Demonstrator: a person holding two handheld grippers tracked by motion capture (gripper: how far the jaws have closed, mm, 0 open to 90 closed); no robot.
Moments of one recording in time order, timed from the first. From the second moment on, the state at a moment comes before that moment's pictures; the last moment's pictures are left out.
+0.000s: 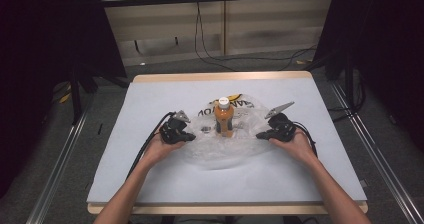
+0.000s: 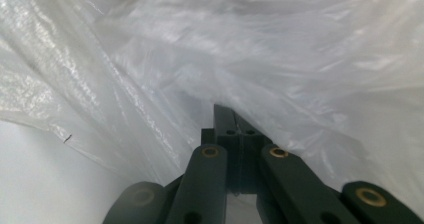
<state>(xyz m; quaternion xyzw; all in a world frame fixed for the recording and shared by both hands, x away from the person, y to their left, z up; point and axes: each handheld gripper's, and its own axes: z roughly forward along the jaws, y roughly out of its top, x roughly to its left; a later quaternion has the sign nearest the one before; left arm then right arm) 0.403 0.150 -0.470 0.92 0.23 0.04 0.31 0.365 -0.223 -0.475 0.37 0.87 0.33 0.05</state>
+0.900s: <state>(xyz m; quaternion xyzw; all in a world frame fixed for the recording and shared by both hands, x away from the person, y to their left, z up) 0.348 0.191 -0.429 0.83 0.23 0.06 0.50 0.306 -0.242 -0.435 0.36 0.78 0.50 0.11</state>
